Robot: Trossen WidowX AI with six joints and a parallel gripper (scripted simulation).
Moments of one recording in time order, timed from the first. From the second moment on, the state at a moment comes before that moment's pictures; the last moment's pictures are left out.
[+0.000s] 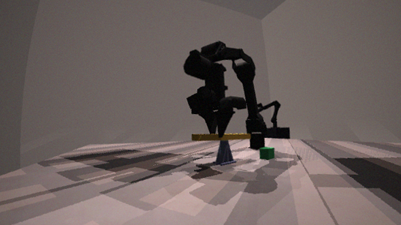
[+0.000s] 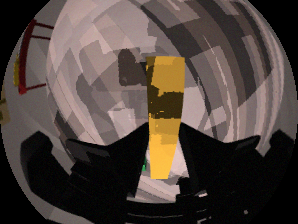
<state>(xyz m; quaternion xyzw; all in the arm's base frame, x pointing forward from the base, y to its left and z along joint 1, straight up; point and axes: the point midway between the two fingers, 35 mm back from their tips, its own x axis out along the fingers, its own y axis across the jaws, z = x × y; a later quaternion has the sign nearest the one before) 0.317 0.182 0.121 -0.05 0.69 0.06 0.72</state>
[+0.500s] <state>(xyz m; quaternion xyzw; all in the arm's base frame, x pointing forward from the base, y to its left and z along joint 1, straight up) 0.317 0.182 0.121 -0.05 0.69 0.06 0.72</state>
